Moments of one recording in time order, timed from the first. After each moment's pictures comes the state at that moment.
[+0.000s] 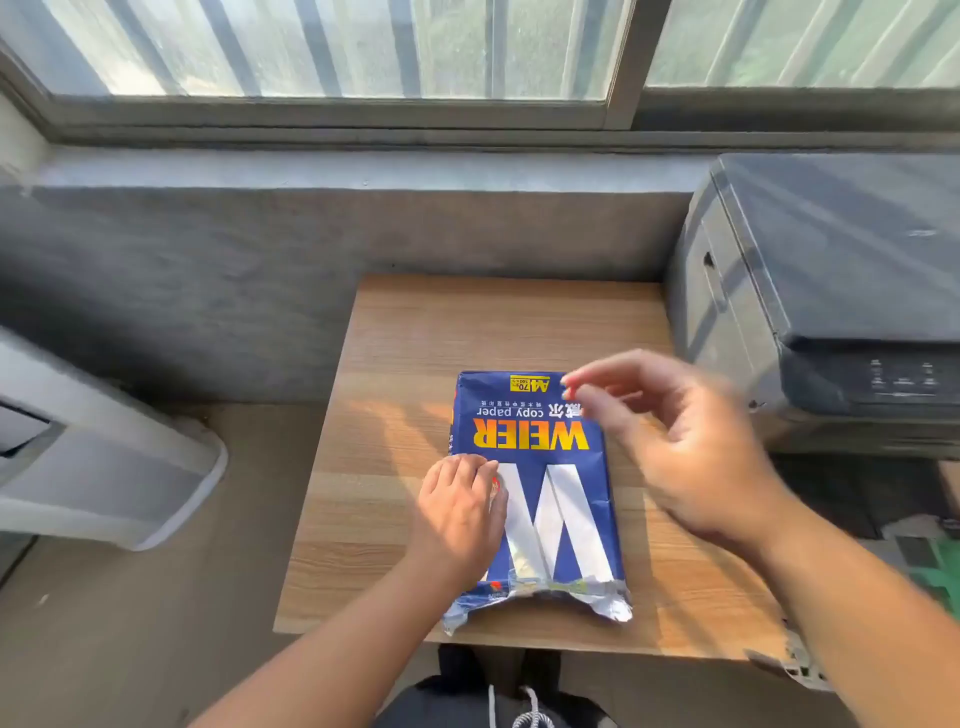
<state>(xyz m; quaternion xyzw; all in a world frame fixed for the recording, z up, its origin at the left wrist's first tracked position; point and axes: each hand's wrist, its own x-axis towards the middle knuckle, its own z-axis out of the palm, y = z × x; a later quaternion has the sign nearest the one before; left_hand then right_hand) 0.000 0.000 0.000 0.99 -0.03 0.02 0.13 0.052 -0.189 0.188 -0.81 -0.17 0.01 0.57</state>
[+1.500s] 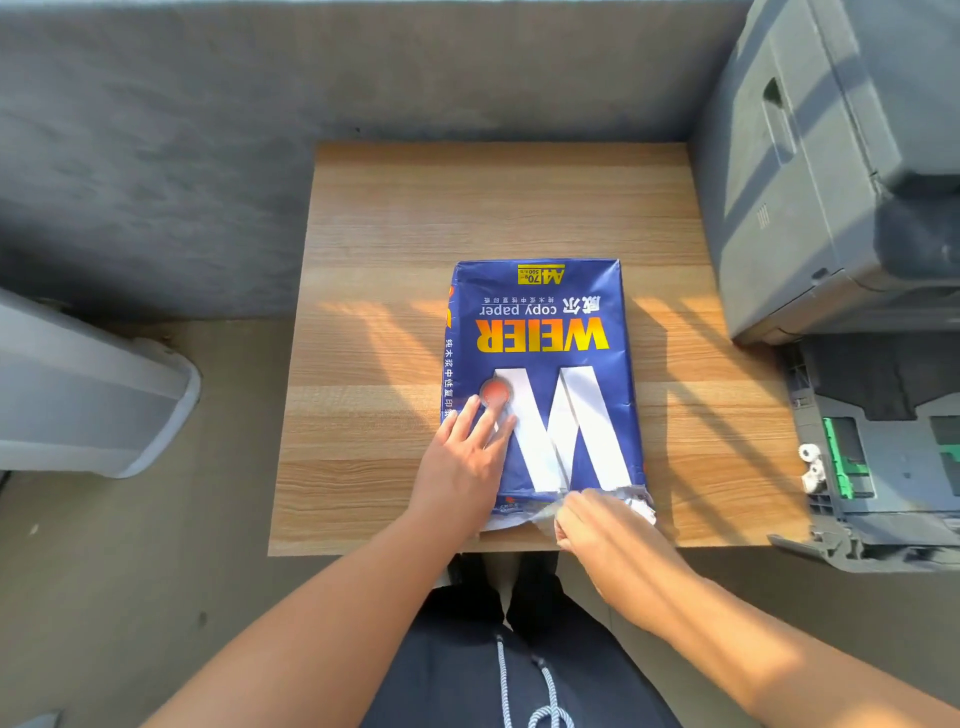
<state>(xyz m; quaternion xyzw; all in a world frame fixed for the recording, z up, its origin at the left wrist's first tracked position) -0.028 0.016 -0.094 0.97 -0.17 -0.17 0.04 -0.062 -0.197 -0.042 -0.93 -0.31 0.18 0.10</state>
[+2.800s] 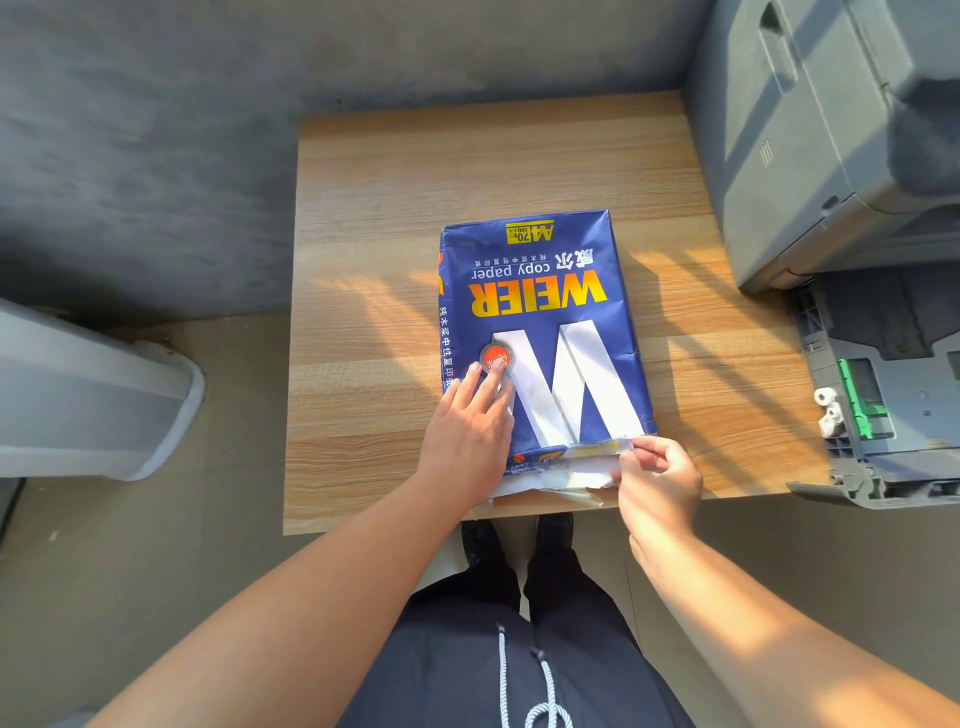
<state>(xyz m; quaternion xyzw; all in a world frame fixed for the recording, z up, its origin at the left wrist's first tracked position) -0.029 0.019 -0.088 0.98 -0.17 -0.12 0.07 -0.069 -0.174 -0.071 -0.74 0.46 0.02 0.49</state>
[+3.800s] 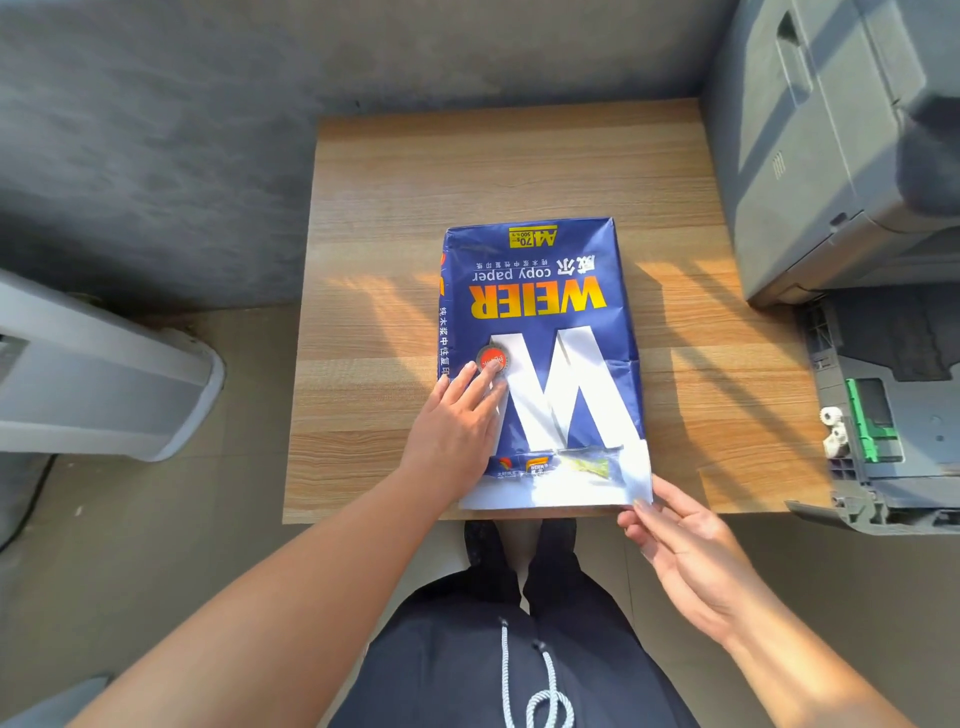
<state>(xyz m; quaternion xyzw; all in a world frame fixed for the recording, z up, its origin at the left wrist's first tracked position) -0.024 0.029 -0.091 0.97 -0.15 -0.17 0.04 -0.104 -0.240 -0.041 -0.48 0.36 0.25 0.76</state>
